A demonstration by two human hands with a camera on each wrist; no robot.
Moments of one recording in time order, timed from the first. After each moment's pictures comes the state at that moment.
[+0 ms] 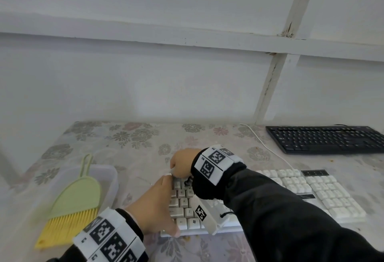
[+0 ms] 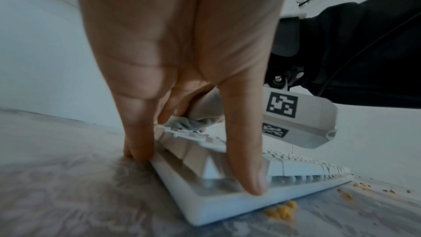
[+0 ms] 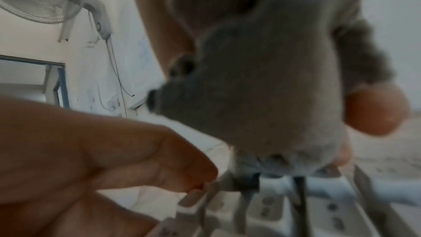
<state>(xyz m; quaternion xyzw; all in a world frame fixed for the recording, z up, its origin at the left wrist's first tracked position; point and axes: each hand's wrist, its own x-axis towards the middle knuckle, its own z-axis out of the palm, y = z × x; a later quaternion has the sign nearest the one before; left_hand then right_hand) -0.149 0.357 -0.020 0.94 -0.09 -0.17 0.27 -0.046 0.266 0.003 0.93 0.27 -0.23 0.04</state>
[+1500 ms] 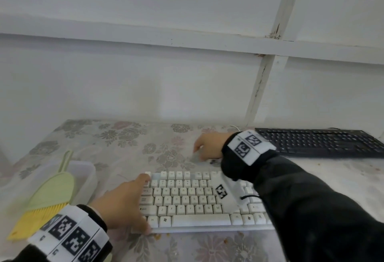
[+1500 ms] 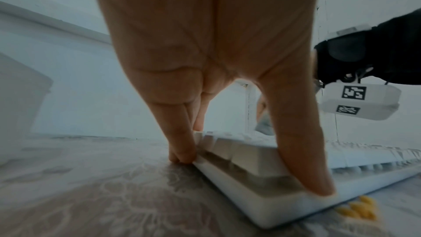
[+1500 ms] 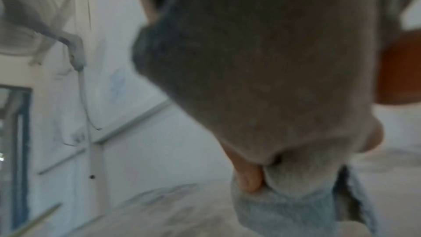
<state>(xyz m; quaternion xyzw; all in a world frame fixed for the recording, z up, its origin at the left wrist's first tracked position) -0.156 0.346 -0.007 0.96 -0.01 -0.20 0.20 -0.036 0.150 0.055 0.95 0.23 -0.22 -0.06</state>
